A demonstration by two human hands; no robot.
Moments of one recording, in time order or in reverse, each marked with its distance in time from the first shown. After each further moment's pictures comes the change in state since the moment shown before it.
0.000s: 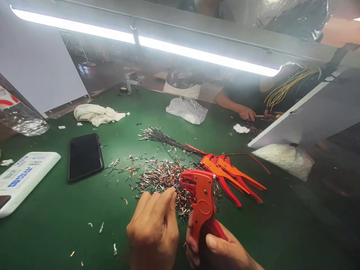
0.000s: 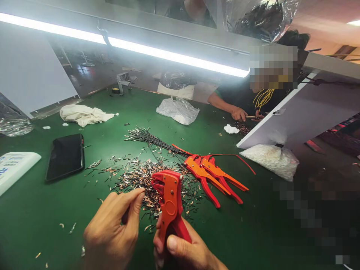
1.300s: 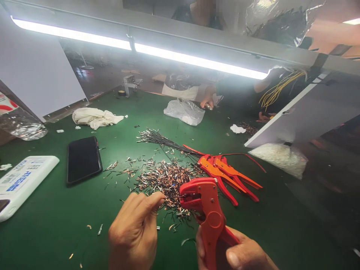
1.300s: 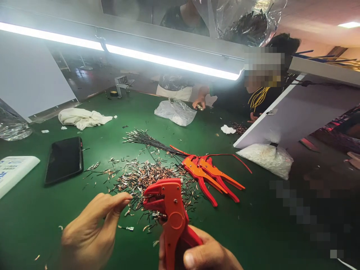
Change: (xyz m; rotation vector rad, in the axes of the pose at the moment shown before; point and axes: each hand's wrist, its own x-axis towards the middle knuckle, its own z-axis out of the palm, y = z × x) left_hand 0.000 -0.012 -0.020 -0.250 -0.024 -0.199; right_hand -0.022 -0.031 0.006 0.046 0.001 0.182
